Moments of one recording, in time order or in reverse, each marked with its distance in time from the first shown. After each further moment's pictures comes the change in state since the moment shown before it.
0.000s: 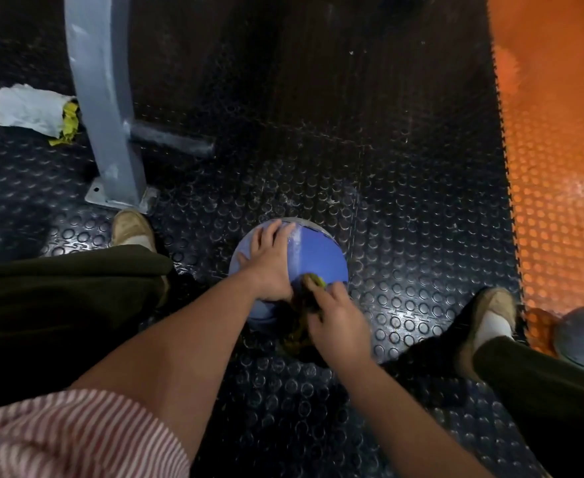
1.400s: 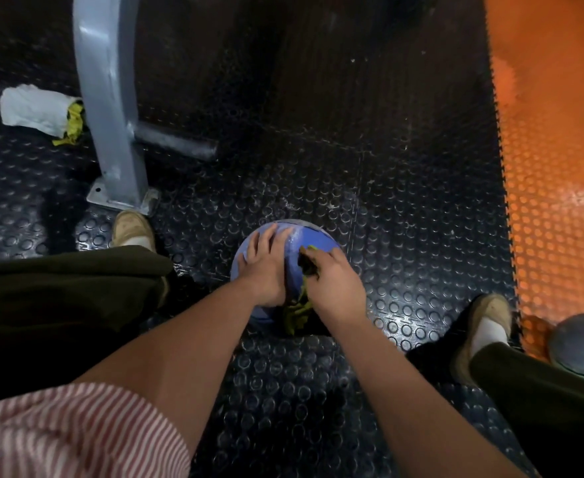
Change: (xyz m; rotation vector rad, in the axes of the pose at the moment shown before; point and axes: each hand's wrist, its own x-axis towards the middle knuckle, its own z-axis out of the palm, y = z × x) left_hand 0.004 -0.009 0.010 -0.009 0.086 -0.017; right_hand 0.052 -0.015 -0.020 0.057 -0.068 0.152
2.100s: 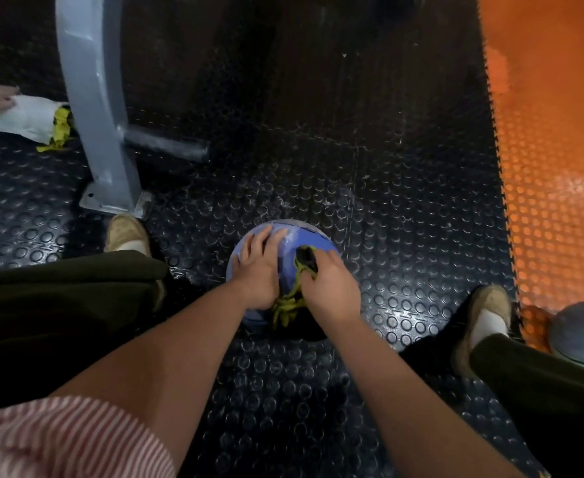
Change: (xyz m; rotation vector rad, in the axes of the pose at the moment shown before) left_hand -0.003 -0.002 -0.003 0.035 0.021 0.029; right_hand -0.004 -0.004 -0.003 0.055 0.007 0.070
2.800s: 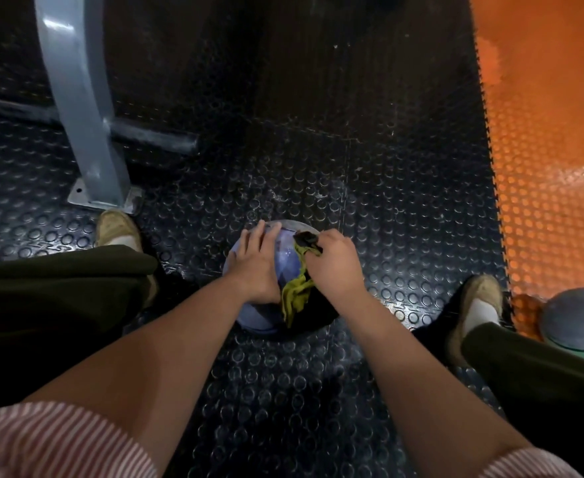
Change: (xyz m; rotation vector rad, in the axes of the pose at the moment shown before) left_hand -0.004 0.011 0.004 0.049 -0.071 0.001; right_hand 0.022 0.016 -0.010 0.056 0.023 -0.039
